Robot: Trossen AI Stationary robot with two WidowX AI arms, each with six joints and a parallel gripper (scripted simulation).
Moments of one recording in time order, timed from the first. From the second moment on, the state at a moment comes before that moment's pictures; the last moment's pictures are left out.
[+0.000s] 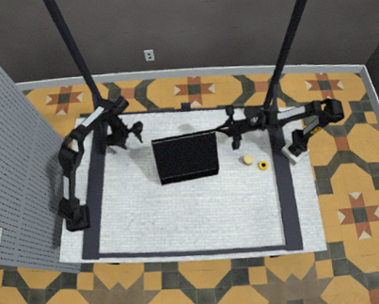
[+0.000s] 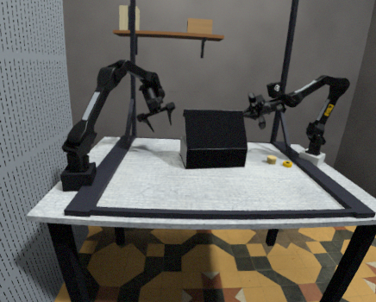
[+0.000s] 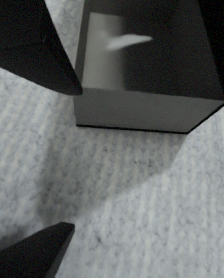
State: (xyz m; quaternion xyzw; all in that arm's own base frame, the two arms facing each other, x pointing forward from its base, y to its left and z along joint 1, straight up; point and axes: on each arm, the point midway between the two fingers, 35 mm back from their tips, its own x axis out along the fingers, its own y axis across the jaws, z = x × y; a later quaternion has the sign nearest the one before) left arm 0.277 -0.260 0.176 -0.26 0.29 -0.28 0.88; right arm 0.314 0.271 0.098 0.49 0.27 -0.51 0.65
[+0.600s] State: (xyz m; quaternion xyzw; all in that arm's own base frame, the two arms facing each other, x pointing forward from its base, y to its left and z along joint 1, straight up) left arm 0.277 -0.260 0.176 -0.26 0.29 -0.28 0.88; right arm 0.314 0.271 0.097 0.49 0.27 -0.51 0.65
